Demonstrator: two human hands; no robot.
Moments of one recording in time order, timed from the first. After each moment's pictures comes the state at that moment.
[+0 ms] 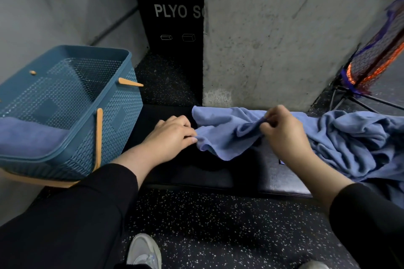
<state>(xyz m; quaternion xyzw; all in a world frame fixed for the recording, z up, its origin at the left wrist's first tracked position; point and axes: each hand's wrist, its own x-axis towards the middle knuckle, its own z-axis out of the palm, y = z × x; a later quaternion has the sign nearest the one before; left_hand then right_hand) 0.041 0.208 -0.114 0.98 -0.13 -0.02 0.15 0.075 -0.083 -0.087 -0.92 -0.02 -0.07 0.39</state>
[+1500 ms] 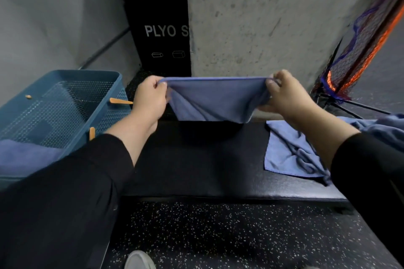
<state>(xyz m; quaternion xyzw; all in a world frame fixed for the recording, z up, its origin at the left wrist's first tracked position) 0.097 0.193 -0.017 0.75 0.13 0.17 0.62 0.121 -0.104 0.012 -0.82 0.00 -0.05 0.57</state>
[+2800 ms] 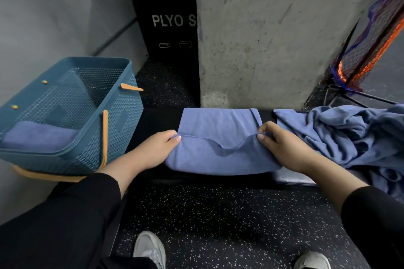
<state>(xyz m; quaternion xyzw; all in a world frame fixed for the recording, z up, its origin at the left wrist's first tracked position) -0.001 0.214 -0.097 0.93 0.01 -0.09 0.36 0.042 -0.129 -0.083 -0.94 -0.14 0.07 0.31</state>
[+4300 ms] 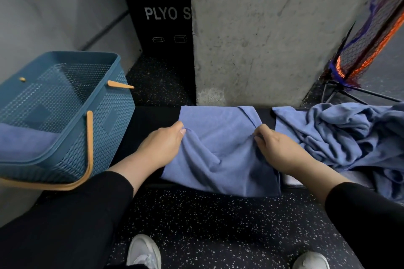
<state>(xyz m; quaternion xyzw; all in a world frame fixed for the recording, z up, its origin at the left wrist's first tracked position) 0.025 0.188 -0.108 0.98 0.00 -0.06 0.16 0.061 -0.130 -0.124 -0.96 -0.20 0.03 0.18</state>
